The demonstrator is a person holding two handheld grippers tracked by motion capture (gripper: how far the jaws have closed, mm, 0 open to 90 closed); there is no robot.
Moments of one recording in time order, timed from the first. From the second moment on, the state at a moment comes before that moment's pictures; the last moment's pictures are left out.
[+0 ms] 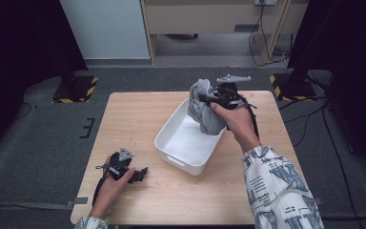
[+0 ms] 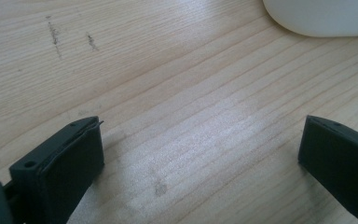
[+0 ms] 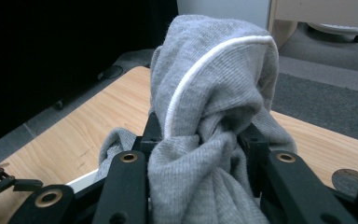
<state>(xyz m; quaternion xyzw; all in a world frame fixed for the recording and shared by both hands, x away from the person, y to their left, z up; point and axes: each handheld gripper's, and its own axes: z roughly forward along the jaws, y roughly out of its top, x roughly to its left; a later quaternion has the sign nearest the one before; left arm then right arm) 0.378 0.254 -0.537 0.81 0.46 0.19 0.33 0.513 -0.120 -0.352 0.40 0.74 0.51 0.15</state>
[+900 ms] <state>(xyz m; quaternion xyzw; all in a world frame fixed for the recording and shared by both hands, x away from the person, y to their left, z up) 0.380 0.253 -0.537 0.81 0.46 0.19 0.33 0.498 -0.144 -0.313 0.40 0.72 0.54 0.17</state>
